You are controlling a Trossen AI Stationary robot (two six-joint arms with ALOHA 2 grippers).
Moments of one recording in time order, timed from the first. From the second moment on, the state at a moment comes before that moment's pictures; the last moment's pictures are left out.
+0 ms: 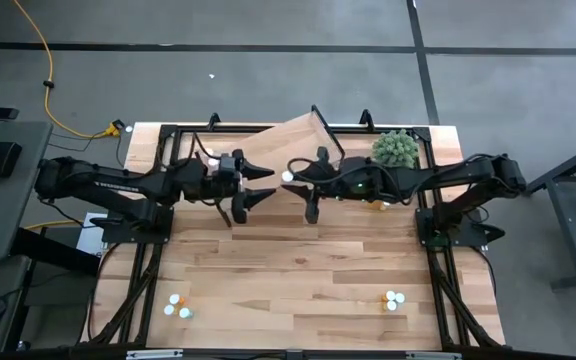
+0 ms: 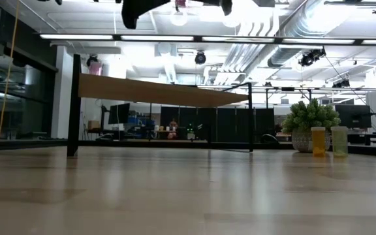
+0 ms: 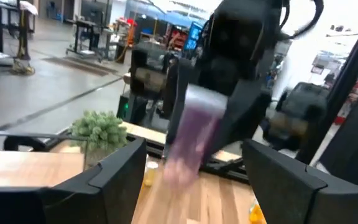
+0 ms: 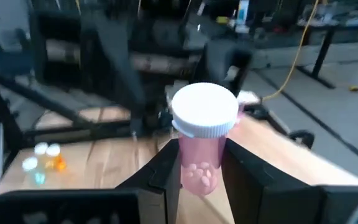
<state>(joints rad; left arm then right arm) 0.11 1.12 0.72 0.43 -0.12 -0.24 0.05 1.47 1.19 0.07 0.20 0.04</state>
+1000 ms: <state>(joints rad) 0.07 1.11 0.72 0.42 -0.08 -0.10 0.05 1.59 1.36 -0.06 0.10 0.05</state>
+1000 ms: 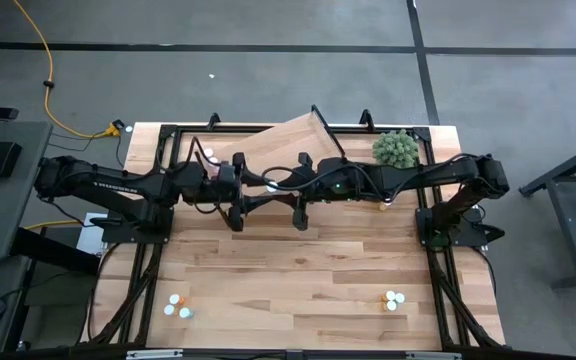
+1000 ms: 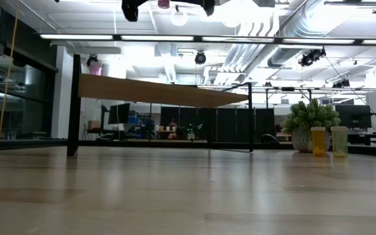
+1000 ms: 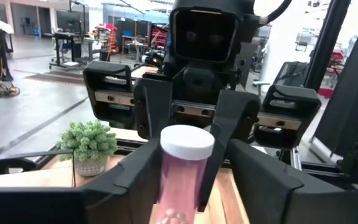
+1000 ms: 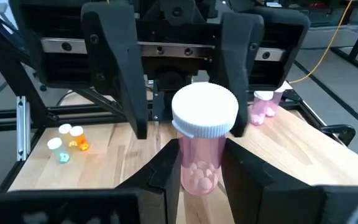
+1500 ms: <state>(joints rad) 0.04 1.15 0.72 0.48 -0.11 -0.05 0.05 1.60 1.36 -0.04 0.05 0.05</state>
